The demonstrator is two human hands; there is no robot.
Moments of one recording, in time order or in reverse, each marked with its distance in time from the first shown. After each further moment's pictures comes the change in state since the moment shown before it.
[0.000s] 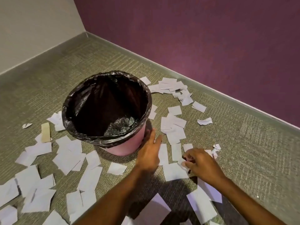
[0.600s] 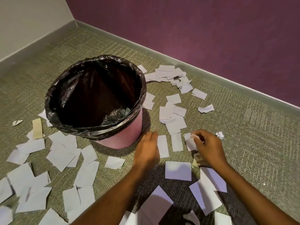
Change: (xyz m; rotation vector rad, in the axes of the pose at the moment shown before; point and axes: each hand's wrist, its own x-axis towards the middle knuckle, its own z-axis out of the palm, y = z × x) left_hand -0.011 -0.010 0.028 -0.023 0.113 -0.011; right_hand 0.013 0.008 0.007 0.234 0.389 0.155
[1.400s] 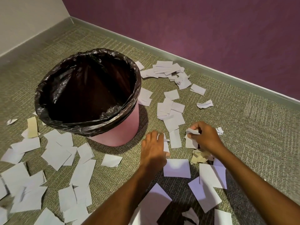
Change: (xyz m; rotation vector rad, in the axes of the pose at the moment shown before) left_hand -0.006 0.025 0.022 0.075 -0.060 0.020; right_hand 0.034 0.021 0.010 0.119 -0.180 0.203
